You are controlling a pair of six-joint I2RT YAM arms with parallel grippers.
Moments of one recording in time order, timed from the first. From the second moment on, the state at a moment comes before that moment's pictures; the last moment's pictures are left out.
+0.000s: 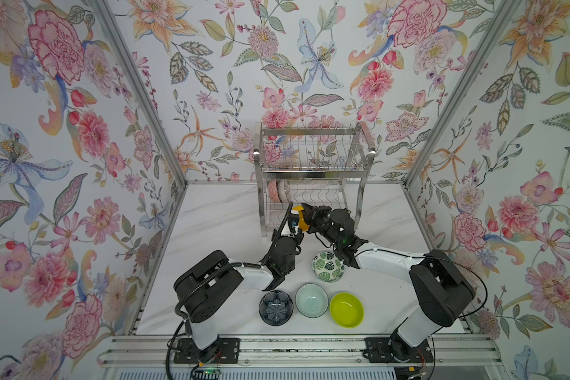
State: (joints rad) left arm -0.88 1.78 0.78 1.05 -0.81 0.19; right arm 0.67 1.65 0.92 0.66 0.05 2.02
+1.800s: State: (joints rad) left arm -0.71 1.30 0.88 -0.01 -0.13 -0.45; right arm 0.44 1.83 1.04 0.73 -0.30 1.09
